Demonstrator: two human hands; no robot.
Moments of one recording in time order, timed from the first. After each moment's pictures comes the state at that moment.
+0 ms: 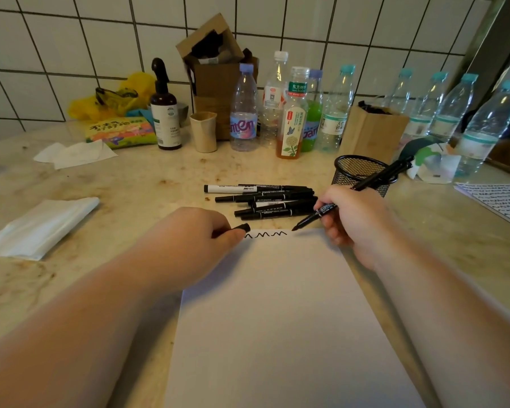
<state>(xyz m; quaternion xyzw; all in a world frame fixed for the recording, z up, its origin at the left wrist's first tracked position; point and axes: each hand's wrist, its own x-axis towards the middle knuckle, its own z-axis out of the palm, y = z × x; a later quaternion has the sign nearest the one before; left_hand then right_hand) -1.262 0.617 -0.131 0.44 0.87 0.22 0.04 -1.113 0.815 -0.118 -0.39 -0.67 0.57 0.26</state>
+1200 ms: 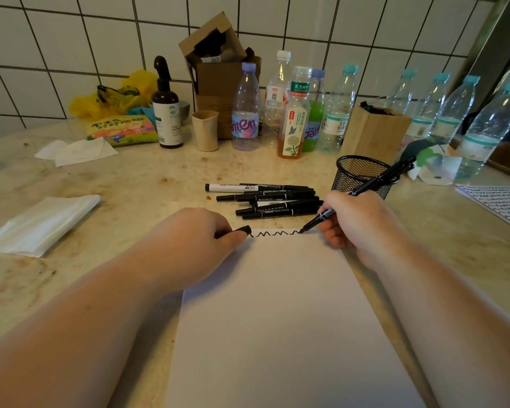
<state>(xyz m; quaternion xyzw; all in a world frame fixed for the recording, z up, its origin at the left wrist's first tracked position) -1.267 0.621 -0.140 0.44 0.88 0.20 0.02 -1.118 0.820 -0.126 -0.42 -0.67 0.55 0.27</state>
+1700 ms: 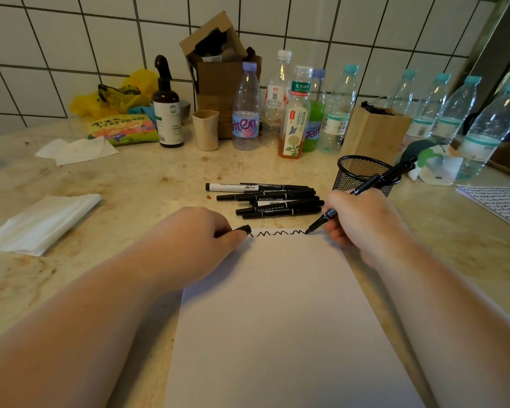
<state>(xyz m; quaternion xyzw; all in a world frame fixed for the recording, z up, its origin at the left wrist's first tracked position) -1.266 0.621 -0.139 0.43 0.88 0.20 0.03 -1.116 0.826 -0.126 -0.43 -0.70 0.49 0.28</state>
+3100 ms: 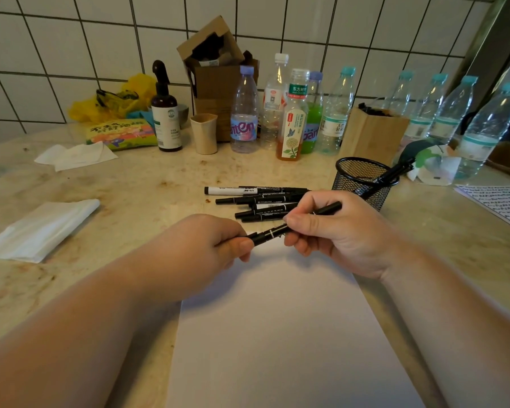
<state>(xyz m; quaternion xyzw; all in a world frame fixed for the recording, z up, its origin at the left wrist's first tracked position) -1.256 0.614 -0.128 0.51 0.80 0.29 0.13 -1.104 0.796 -0.114 -0.08 -0.71 0.69 0.15</state>
